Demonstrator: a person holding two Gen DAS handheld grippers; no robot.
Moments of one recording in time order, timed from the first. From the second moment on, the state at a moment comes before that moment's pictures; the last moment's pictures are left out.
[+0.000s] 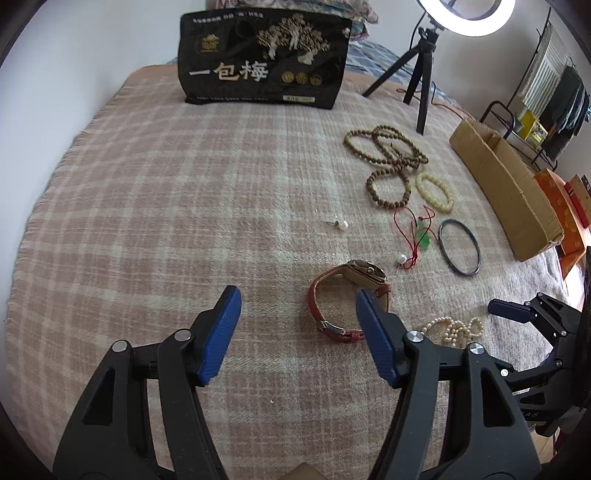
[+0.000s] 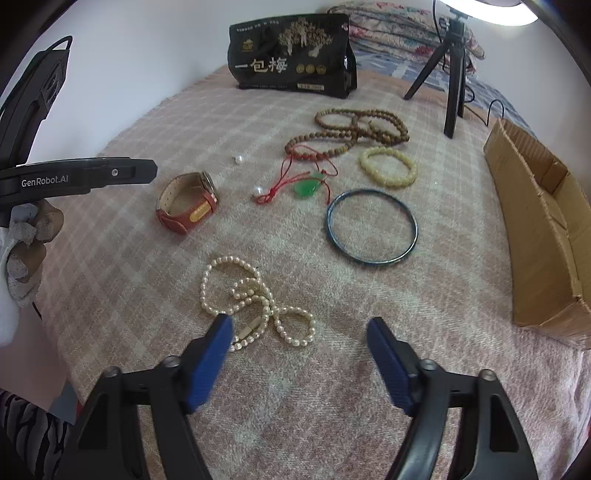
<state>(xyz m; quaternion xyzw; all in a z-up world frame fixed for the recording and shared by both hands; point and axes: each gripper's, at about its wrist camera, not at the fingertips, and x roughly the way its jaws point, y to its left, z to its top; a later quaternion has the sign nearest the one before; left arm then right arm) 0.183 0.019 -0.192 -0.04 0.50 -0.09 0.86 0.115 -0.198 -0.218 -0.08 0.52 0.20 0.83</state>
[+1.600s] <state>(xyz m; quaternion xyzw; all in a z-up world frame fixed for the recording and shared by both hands) 0.182 0.014 -0.195 -0.05 0.50 -0.10 0.86 0.096 -0.185 -0.172 -0.06 0.45 0.23 0.86</state>
